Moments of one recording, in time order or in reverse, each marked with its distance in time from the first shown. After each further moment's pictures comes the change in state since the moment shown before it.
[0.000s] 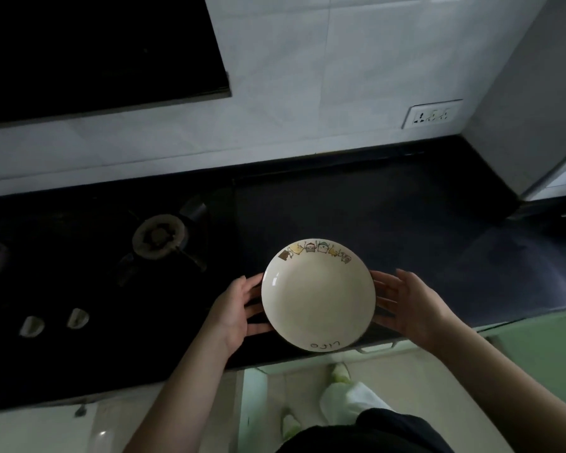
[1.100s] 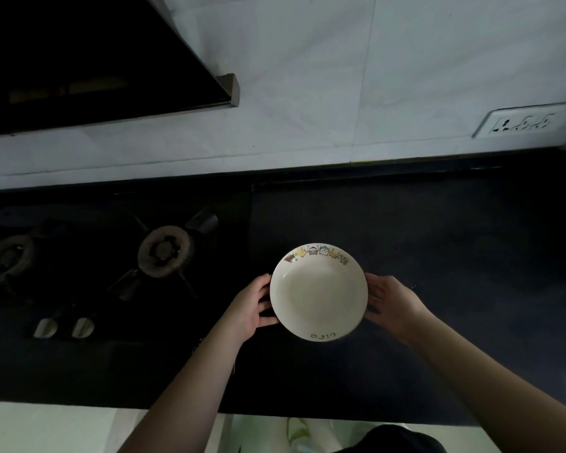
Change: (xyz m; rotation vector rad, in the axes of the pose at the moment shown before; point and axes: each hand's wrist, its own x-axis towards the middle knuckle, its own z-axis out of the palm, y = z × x) left_hand 0.132 0.038 0.038 0.015 0.227 -0.129; right_hand 0.179 -0.062 0.022 -0.025 -0.067 0.214
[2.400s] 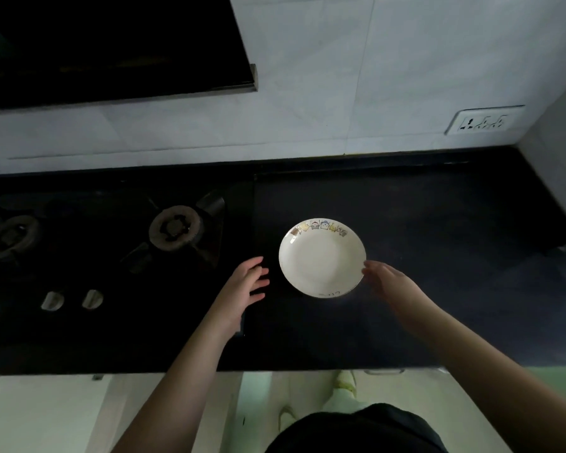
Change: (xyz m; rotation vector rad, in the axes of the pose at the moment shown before) left_hand -0.075 -0.036 -0.056 0.311 -0.059 0.462; right_hand -0.080 0.050 0.012 -0.521 0.158 -0.383
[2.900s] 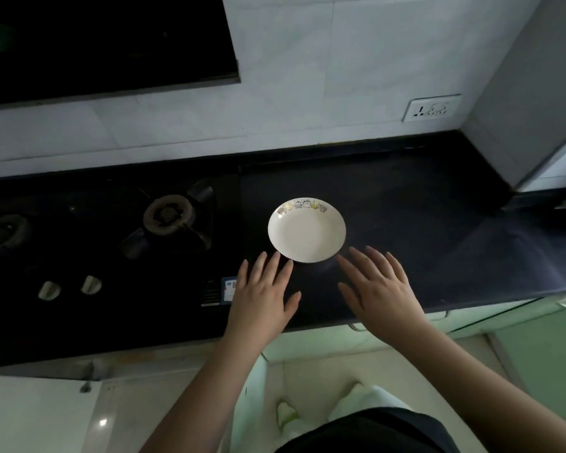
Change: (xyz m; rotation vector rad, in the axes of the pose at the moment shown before) left_hand -0.099 -0.033 0.025 1.362 0.078 0.644; right_hand -0.142 0.049 0.019 -1.289 0.262 -0.656
